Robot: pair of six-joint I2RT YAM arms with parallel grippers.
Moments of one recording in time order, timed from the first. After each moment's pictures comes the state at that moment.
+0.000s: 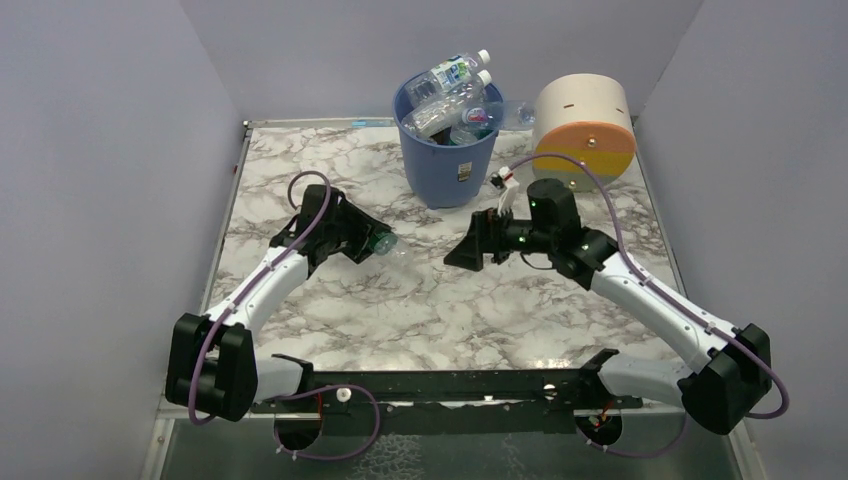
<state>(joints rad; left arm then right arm) -0.27 1.26 0.80 -0.33 0.25 -1.23 0.58 1.16 0.96 -0.27 -0.56 0.45</state>
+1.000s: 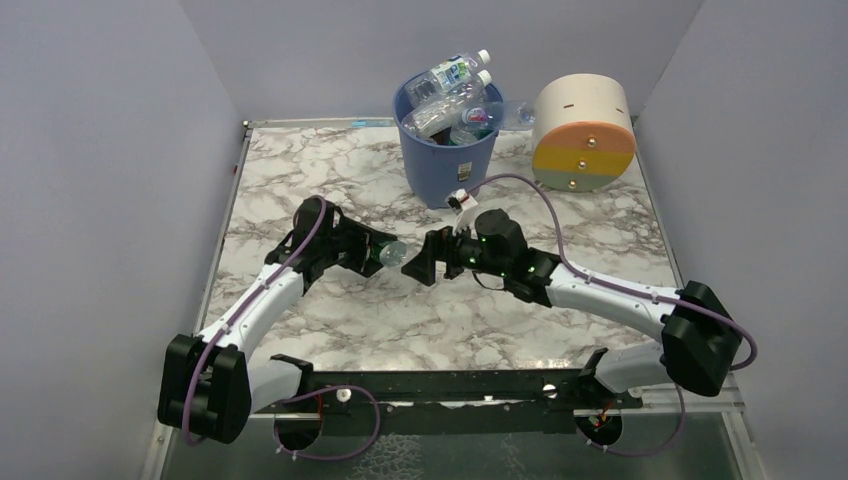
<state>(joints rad) -0.28 1.16 0.69 -0.31 0.44 -1.55 0.88 1.35 0.82 0.18 -0.21 0.55</state>
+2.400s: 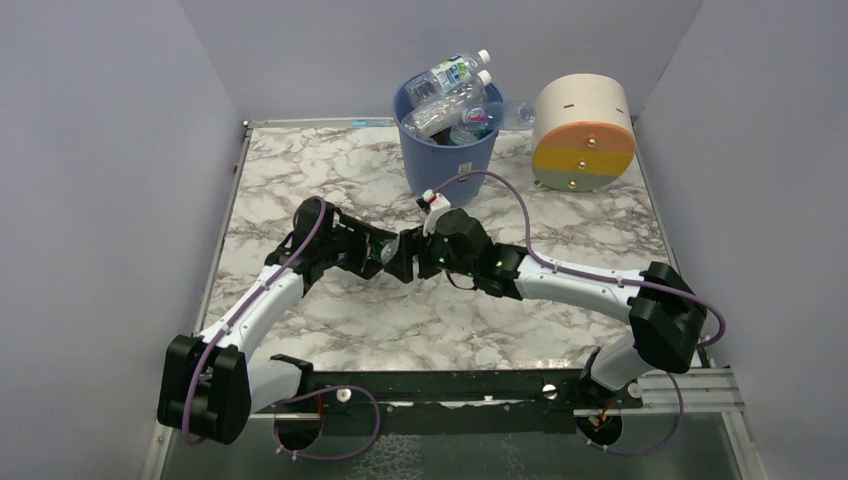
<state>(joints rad) -0.28 1.15 0.67 -0.29 0.44 -1.56 0.99 1.54 1.01 0.08 -0.02 0.56</state>
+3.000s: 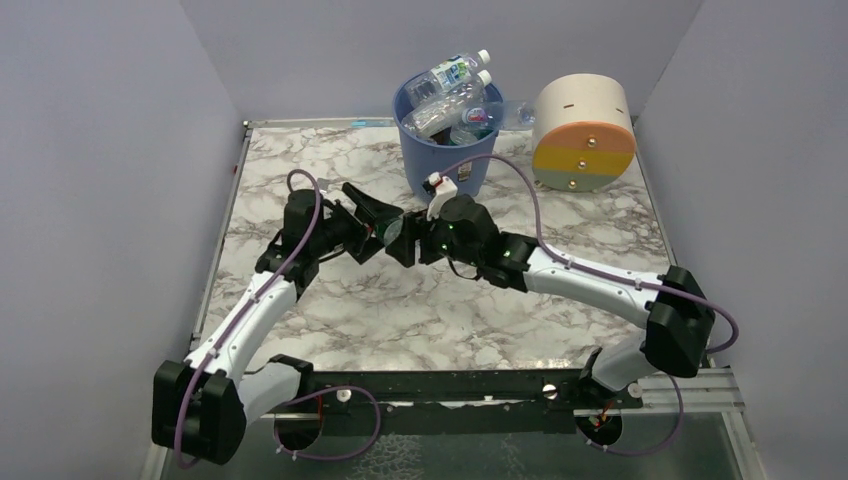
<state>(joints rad) -0.28 1.09 0.72 -0.14 0.46 -1.30 0.99 1.51 1.10 0.00 0.04 0.54</state>
